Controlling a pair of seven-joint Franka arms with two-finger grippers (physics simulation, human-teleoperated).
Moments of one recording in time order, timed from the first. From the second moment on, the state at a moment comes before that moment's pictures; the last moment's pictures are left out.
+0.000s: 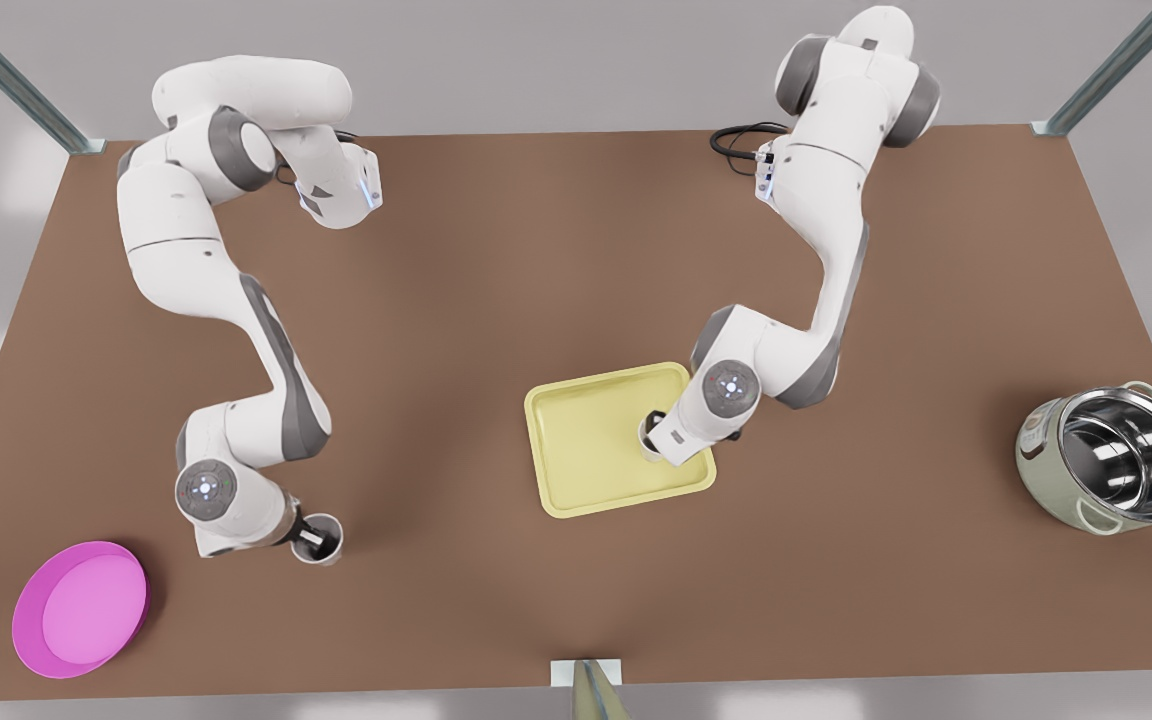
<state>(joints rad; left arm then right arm) -0.50 0.68 0.02 -1.42 -0.06 1.99 -0.35 -0.13 0.88 0.36 -1.19 -0.36 2.04 0.65</state>
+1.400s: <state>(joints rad) -0.22 0.73 0.18 -1.41 -0.14 2.08 -0.30 0.02 0.26 0.08 -1.36 -0.14 1.57 0.07</state>
